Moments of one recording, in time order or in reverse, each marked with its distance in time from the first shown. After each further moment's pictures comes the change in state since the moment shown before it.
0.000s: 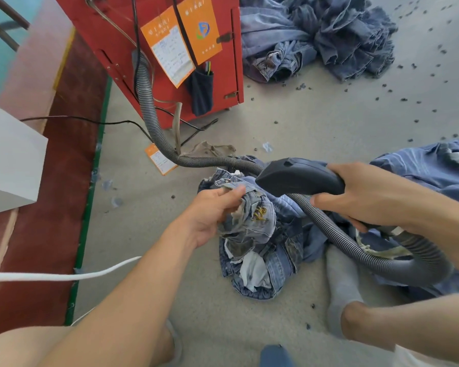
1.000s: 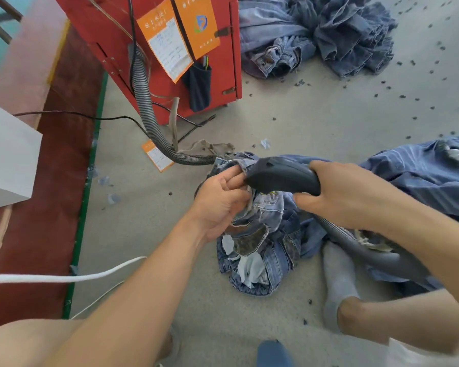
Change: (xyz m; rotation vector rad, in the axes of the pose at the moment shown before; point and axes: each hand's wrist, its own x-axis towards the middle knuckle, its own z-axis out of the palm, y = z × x) left_hand -0.001 0.004 0.020 -0.209 -0.250 0.278; right_hand 0.008 -0.021 0.020 -0.277 0.131 -0.029
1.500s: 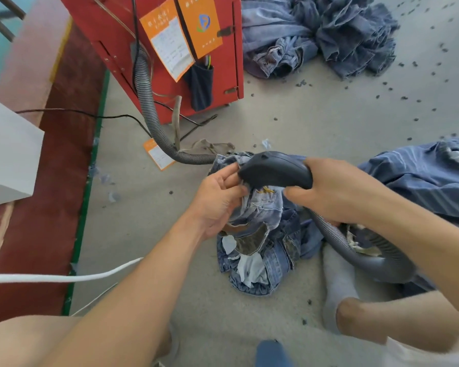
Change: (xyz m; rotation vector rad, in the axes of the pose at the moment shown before) left_hand 0.004 -0.003 -0.003 -0.034 0.101 0.048; right_hand 0.012 -0.006 0.006 0.088 0.004 0.006
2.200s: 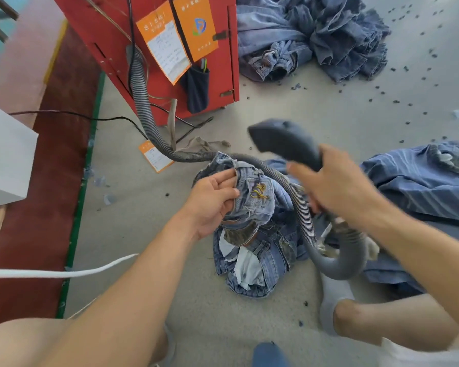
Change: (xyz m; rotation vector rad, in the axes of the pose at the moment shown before) left_hand 0.001 0.008 -0.001 -0.018 0.076 -0.098; right_hand 0.003 0.010 0.007 0.497 0.225 0.062
